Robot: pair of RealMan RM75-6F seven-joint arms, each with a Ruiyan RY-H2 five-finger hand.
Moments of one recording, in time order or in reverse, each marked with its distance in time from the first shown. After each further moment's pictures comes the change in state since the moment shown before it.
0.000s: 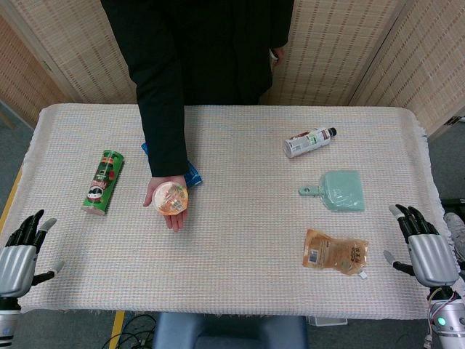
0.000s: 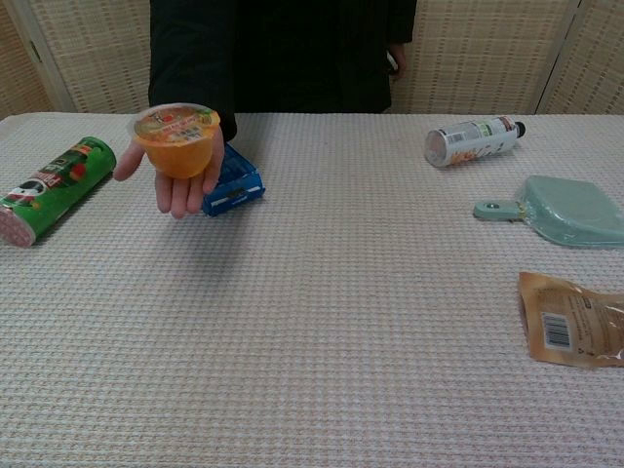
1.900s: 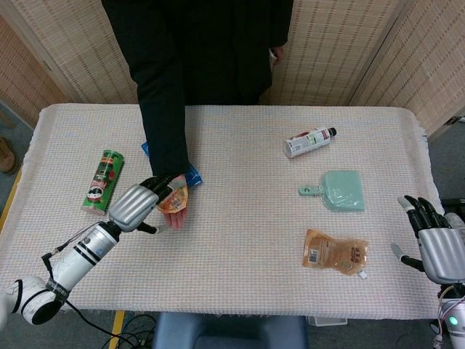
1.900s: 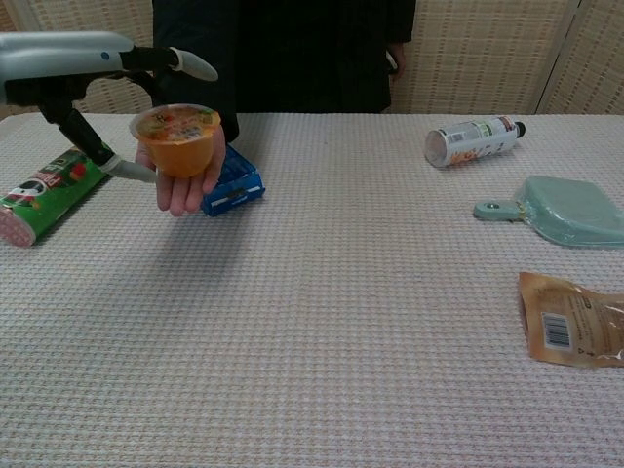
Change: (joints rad) left arm -0.625 -0.016 -0.169 -0.089 -0.025 -0.621 -0.149; right arm -0.002 0.094 0.020 -0.086 -0.012 0.034 -0.009
